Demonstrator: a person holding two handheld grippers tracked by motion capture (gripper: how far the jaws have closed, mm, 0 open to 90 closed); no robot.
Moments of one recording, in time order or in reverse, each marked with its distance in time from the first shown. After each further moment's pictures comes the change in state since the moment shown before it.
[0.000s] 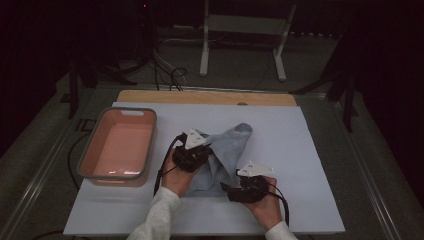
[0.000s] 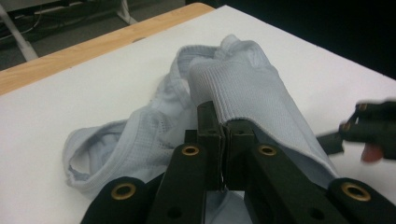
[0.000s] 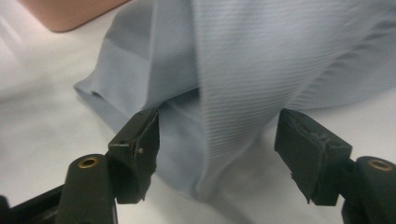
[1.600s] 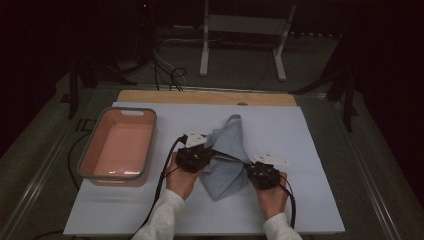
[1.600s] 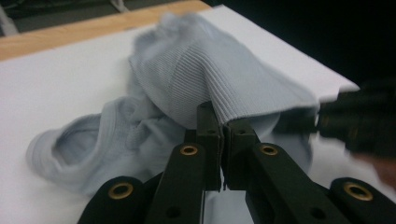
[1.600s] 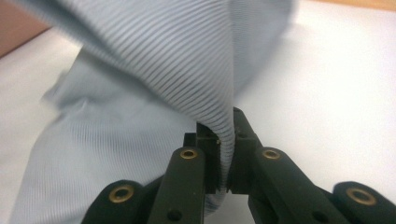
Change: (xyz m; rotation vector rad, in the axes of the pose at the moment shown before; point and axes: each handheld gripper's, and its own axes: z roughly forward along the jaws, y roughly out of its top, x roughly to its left) left arm -0.007 -0.007 0.014 0.017 -0.050 -0.092; right arm -0.046 0.000 -0.007 -0.083 -0.257 0.171
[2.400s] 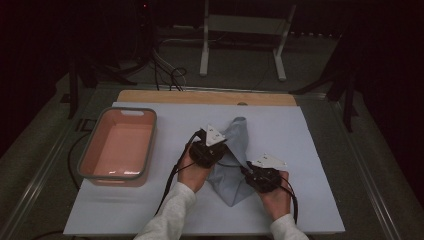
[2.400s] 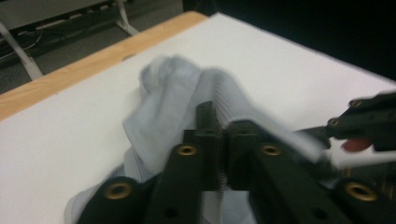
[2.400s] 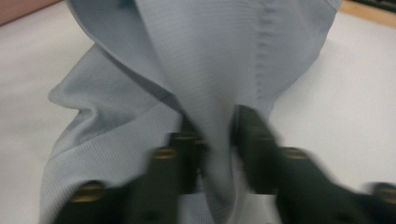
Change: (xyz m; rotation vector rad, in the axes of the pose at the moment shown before) left arm -0.017 0.029 0.013 -0.033 0.074 0.142; right arm 0.003 -0.003 -0.003 0.034 0.063 -0.145
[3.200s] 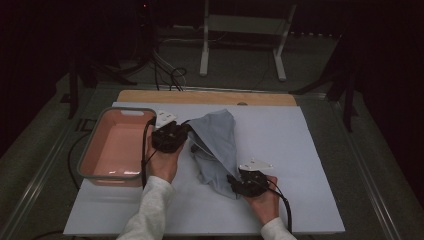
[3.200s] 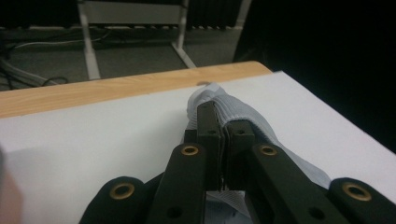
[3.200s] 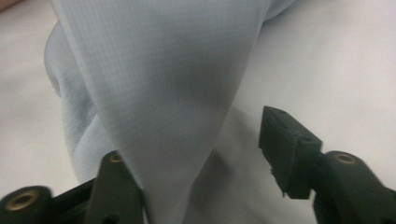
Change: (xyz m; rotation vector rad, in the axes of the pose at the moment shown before) left arm 0.076 -0.009 -0.060 -0.141 0.162 -0.290; right arm 0.025 -0.009 0.024 0.085 0.068 0.046
